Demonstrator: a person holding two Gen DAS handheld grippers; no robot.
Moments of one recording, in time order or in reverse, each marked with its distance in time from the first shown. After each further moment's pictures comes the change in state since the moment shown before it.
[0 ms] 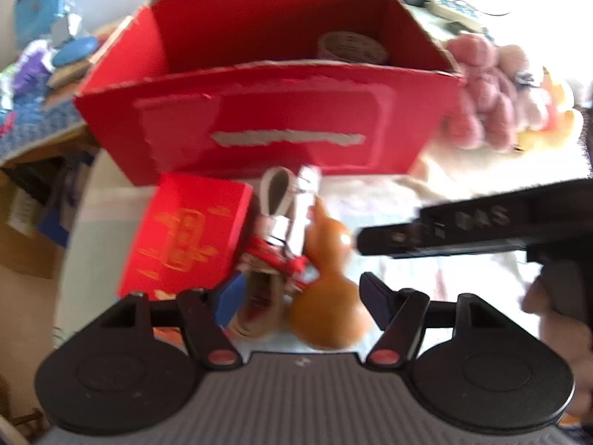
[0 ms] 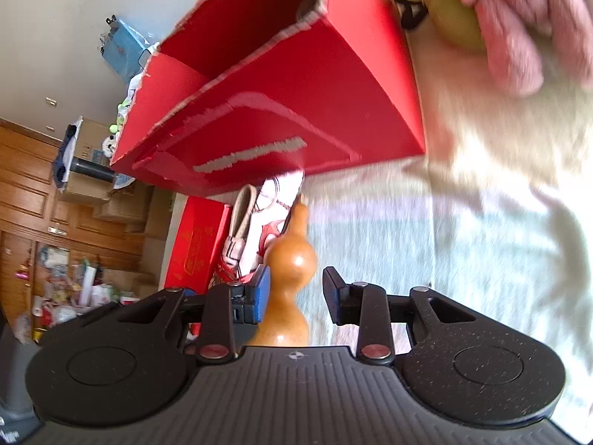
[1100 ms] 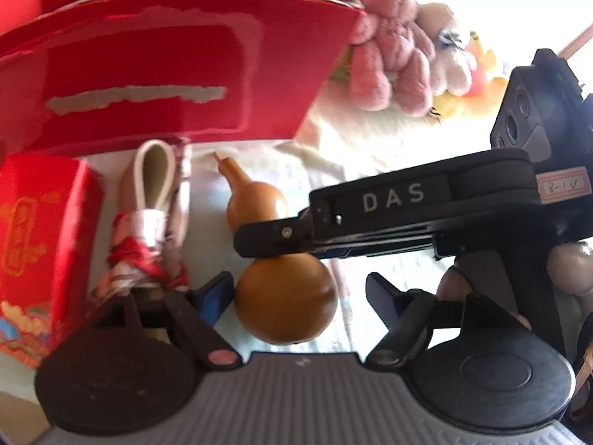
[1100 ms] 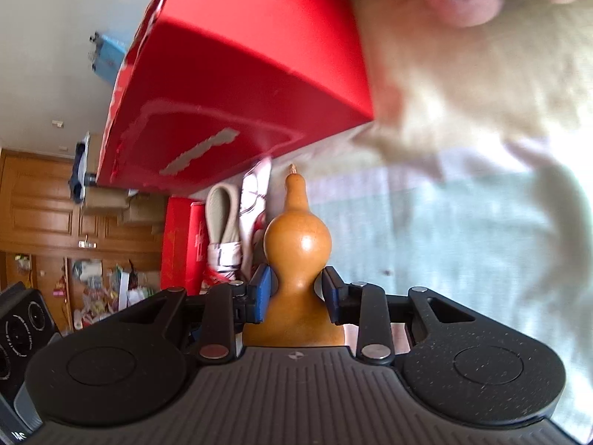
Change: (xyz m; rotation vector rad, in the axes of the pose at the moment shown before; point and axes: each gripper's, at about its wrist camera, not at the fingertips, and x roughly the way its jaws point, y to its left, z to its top) left arm 0.058 -0.049 0.007 0.043 0.102 -0.303; right arm -0.024 -0.064 -0.008 0.126 0.061 0.088
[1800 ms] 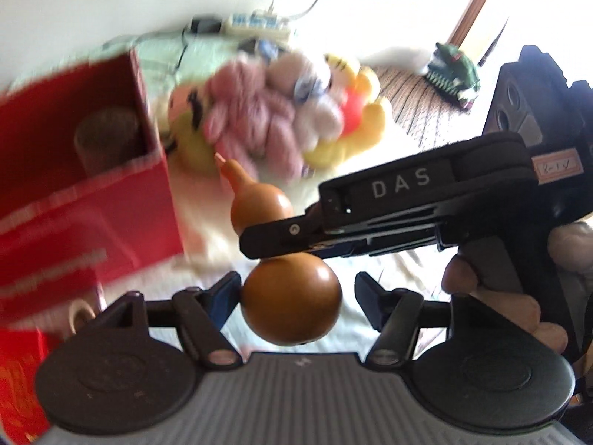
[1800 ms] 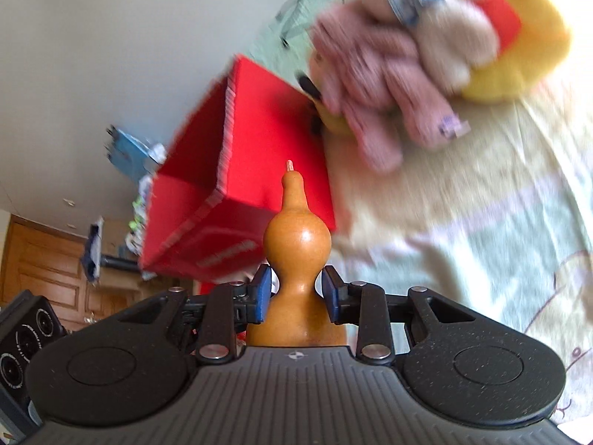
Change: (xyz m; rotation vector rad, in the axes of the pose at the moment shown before) left arm -0.038 -0.080 0.039 0.332 -0.158 -0.106; right arm -0.084 0.023 -0.001 0.038 -0.322 0.007
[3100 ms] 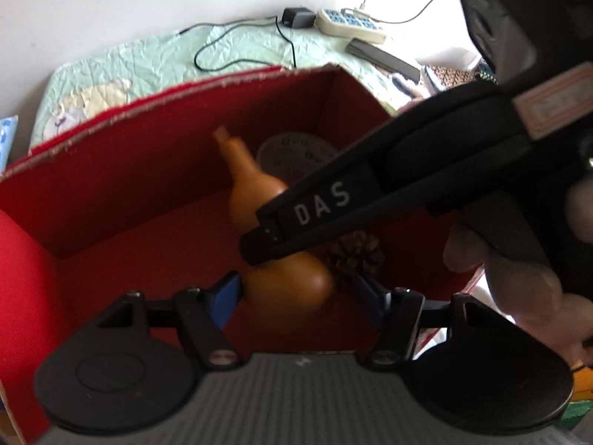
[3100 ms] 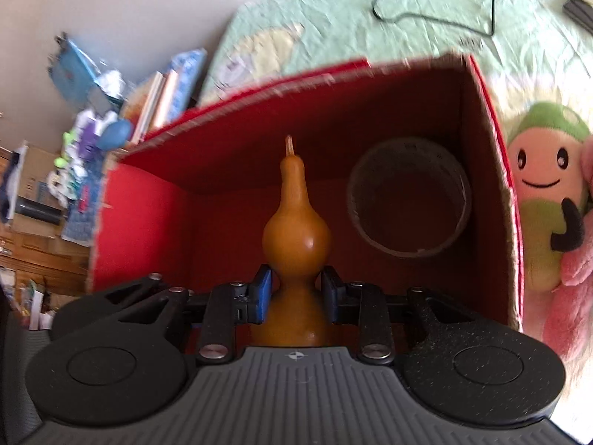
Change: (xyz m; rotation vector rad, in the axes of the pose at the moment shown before) left arm 0.011 0.211 0.063 -0.004 0.115 0.038; right arm 0.204 0.137 0.085 -0.256 0.216 -0.321
